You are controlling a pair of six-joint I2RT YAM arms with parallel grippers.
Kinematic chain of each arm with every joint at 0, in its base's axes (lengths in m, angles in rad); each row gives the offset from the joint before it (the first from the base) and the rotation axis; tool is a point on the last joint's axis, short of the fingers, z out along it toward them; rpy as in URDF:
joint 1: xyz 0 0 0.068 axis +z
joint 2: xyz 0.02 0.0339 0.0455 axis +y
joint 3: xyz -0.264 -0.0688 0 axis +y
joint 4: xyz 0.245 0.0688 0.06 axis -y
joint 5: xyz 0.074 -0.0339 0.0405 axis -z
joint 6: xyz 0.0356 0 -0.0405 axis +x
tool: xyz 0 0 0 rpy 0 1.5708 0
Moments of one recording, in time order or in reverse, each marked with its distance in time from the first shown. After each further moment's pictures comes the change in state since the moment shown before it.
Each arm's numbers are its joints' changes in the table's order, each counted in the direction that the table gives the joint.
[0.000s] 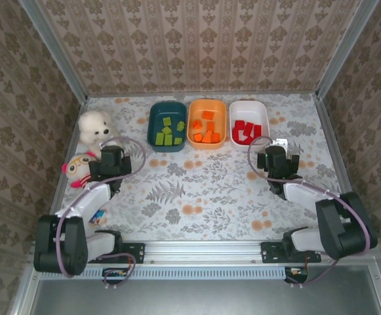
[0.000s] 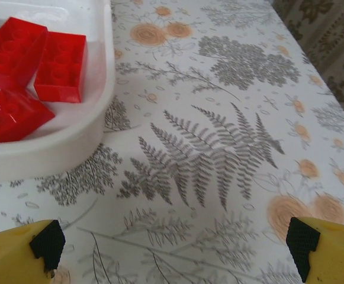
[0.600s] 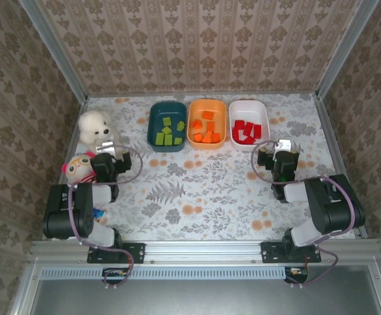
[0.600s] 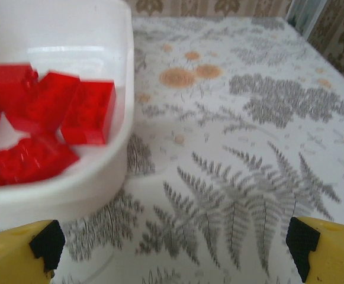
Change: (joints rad) left arm 0.138 0.288 0.192 0.755 0.272 0.090; right arm -0.117 0.179 0.137 0.529 -0.220 -0.056
